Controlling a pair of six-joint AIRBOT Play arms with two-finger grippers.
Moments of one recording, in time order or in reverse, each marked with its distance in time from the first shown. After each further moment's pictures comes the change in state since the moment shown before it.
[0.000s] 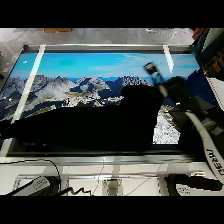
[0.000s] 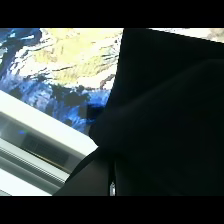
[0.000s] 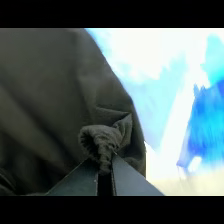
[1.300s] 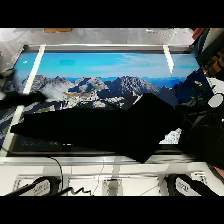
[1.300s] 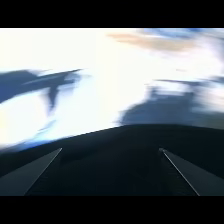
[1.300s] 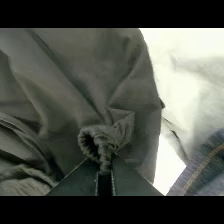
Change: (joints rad) left arm -0.567 -0.036 0.138 -0.480 0.030 0.110; right arm -0.459 0.294 -0.335 0.572 0.129 -0.206
